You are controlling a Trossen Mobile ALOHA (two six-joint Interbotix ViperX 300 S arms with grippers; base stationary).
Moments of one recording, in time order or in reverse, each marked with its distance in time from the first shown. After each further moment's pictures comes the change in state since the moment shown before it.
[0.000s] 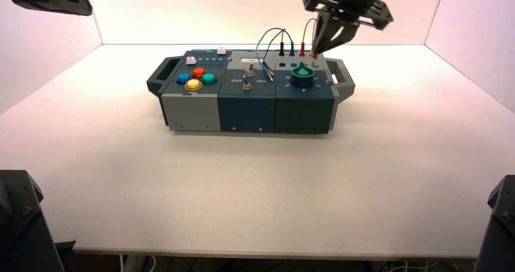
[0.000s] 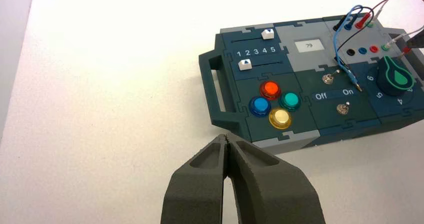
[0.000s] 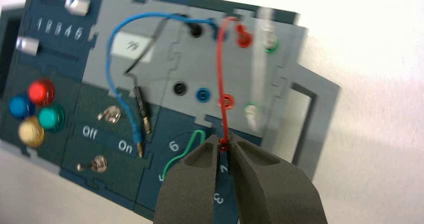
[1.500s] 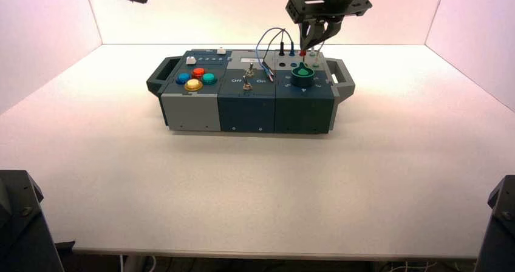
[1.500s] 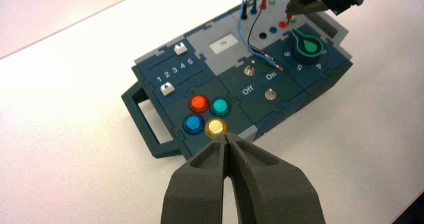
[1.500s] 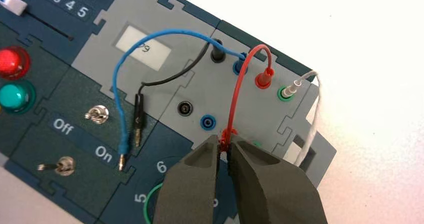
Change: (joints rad) left arm -0.288 0.114 -0.104 -0.011 0.026 0.146; right arm 0.052 0.067 -0.064 -0.236 -0.052 -0.015
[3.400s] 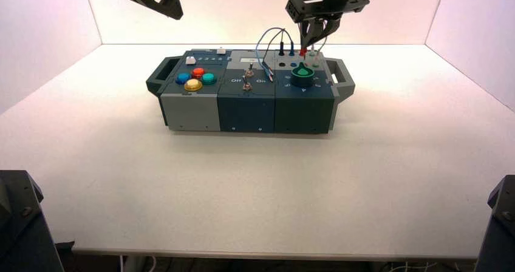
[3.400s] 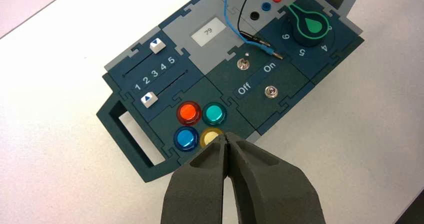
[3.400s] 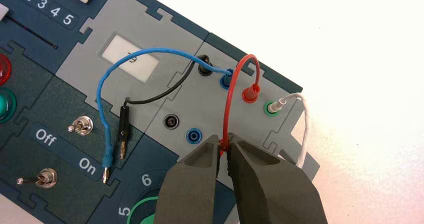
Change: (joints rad) left arm -0.038 0.327 -0.178 -0.023 0.017 0.126; right arm -0.014 0.031 -0.052 -0.057 0.029 0.015
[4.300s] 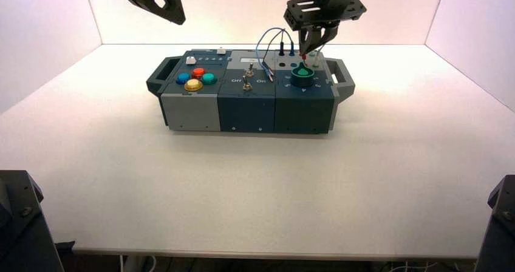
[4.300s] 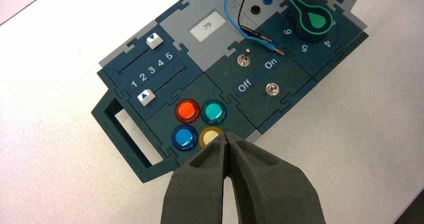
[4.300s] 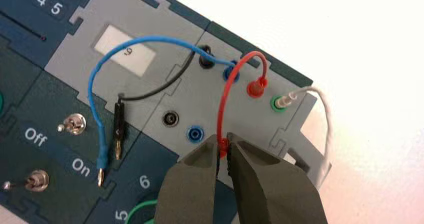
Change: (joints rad) left arm 0.000 0.032 -0.009 0.000 0.000 0.000; right arm 0.002 0.032 0.000 0.000 -0.003 0.008
